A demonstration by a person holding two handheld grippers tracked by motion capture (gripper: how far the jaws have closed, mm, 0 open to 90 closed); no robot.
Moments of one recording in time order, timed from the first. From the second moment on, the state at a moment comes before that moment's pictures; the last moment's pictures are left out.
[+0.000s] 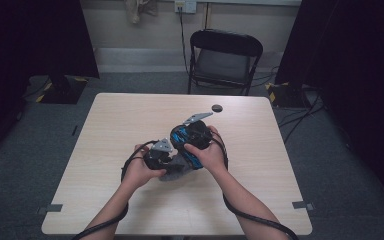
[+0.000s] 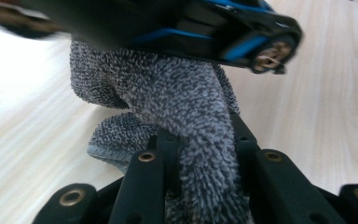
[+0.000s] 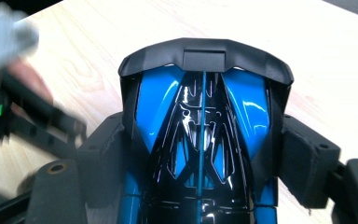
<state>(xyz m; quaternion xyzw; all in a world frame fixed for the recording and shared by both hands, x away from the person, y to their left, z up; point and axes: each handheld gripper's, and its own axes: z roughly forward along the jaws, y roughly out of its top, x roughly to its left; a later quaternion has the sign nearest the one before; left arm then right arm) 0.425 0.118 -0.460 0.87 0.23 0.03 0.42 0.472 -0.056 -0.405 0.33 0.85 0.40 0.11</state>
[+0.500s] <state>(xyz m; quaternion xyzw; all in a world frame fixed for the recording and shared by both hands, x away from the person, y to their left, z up) 0.407 0.096 -0.469 0.89 0.18 0.00 0.41 0.485 -0.067 -0.402 0.35 0.84 0.39 0.12</state>
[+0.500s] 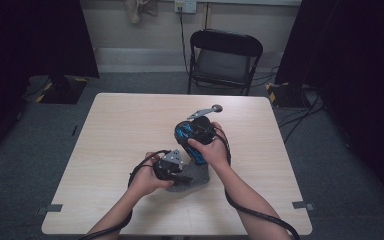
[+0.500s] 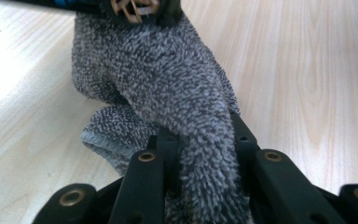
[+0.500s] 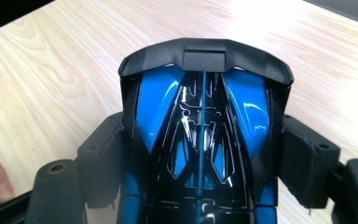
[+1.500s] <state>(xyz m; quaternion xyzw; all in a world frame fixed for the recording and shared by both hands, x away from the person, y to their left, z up) 0.441 0.208 -0.465 0.86 0.32 0.09 0.38 0.502 -0.167 -0.444 0.44 0.83 0.33 0.13</state>
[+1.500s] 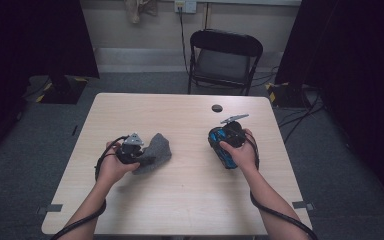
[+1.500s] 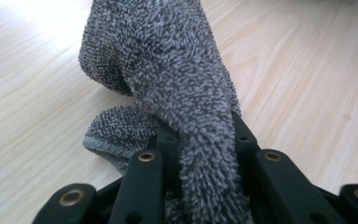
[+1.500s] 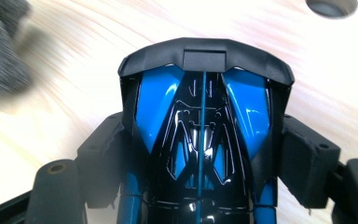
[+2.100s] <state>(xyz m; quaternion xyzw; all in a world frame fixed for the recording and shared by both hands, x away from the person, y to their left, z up) 0.449 0.232 -0.473 0.84 0.36 0.11 0.38 0.505 -0.208 -0.466 0.46 0.82 0.30 0.13</state>
